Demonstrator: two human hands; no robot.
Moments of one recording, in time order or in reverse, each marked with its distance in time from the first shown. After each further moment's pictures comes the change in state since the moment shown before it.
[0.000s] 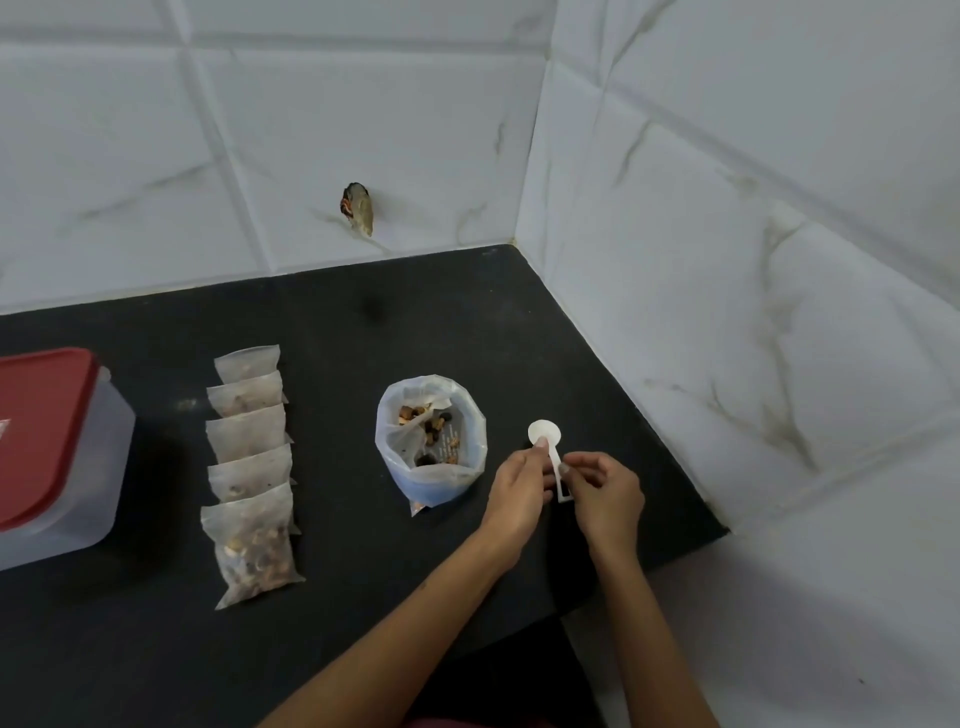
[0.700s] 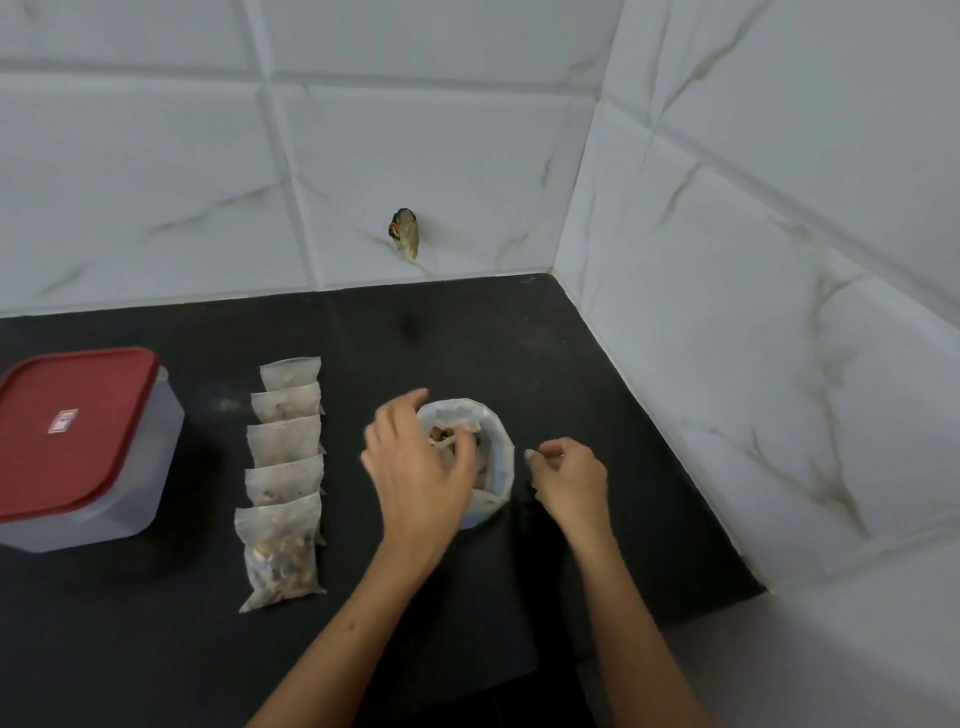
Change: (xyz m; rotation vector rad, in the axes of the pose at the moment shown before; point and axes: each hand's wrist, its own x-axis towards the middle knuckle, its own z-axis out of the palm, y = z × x) left_hand -0.028 0.052 -0.074 0.737 0.764 0.642; right_hand 0.015 -0.051 0.040 -0.292 -0.246 -0.047
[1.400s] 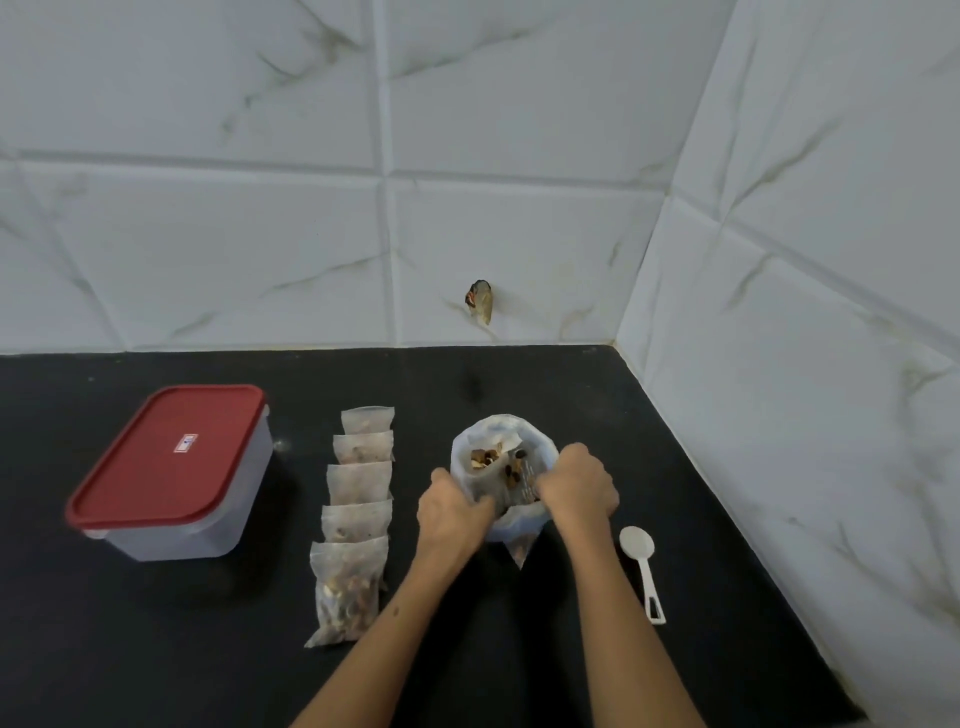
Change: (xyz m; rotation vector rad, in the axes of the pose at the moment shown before) left_hand 0.039 -0.041 -0.005 0.016 -0.309 -0.470; right_hand 0.010 -0.088 0.031 -0.456 -0.011 -0.057
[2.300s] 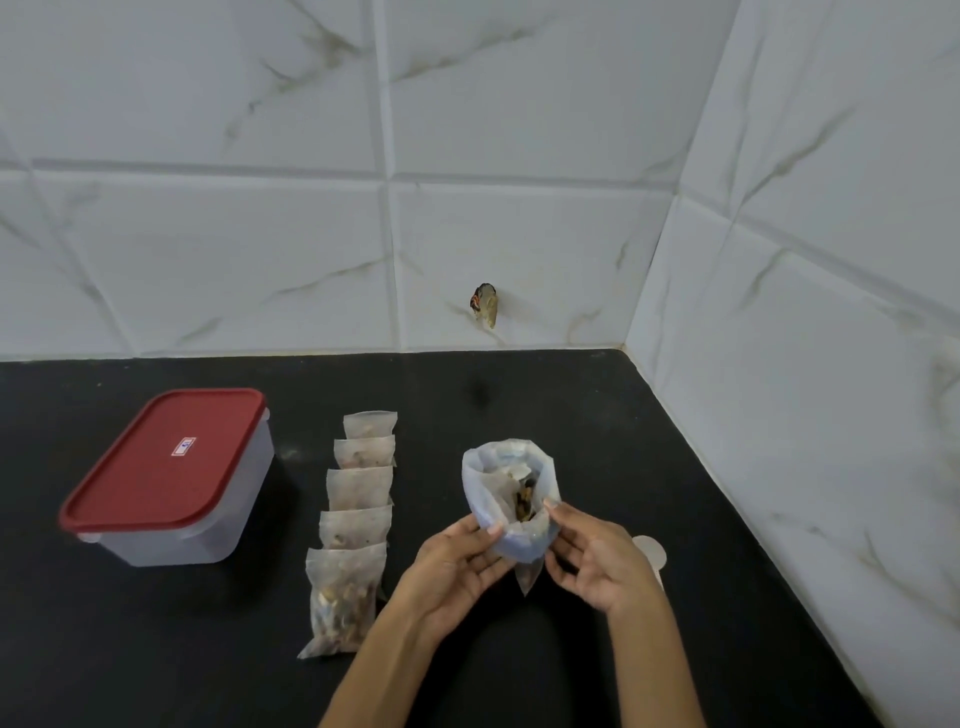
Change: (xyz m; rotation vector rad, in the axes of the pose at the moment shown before) left_hand -0.017 -0.030 -0.001 -1.238 -0.584 -0.244; right_hand -0.015 0.053 0.013 1.347 -0.579 0.335
